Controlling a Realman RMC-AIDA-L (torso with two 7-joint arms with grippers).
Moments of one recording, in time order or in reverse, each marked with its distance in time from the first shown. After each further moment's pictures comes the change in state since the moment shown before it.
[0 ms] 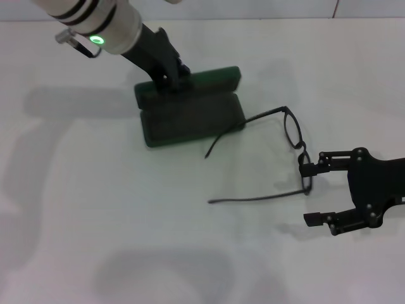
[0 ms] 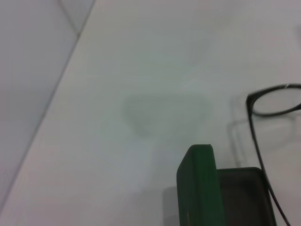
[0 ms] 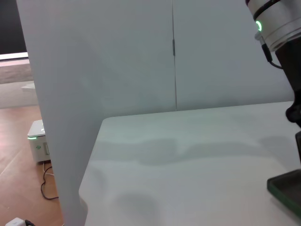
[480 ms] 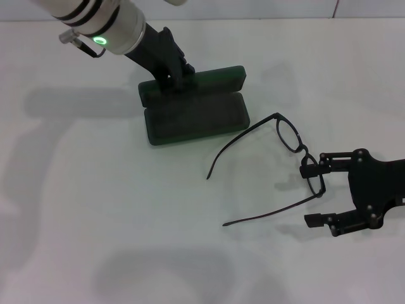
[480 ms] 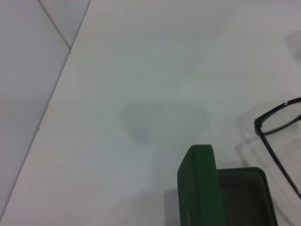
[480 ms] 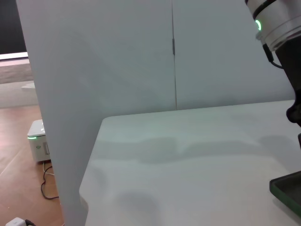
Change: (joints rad) left arm 0.009 0.004 0.023 -0.001 -0.034 -0.020 0.020; right arm -0.003 0.000 0.000 0.000 -0.002 0.000 0.000
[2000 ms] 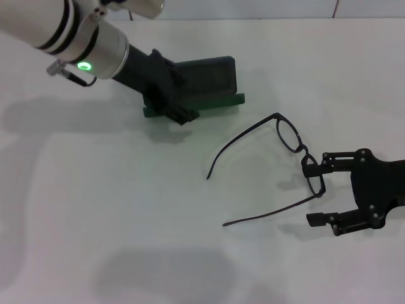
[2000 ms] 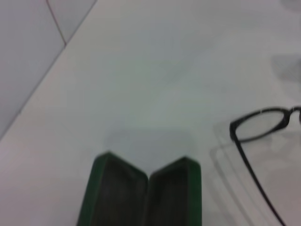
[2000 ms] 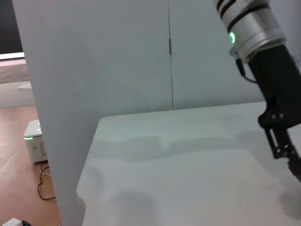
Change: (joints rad) left arm 0.120 -0.003 -0.014 0.051 -0.112 0.043 -0.020; right arm -0.008 -0.002 0.006 -0.002 0.000 0.002 -0.001
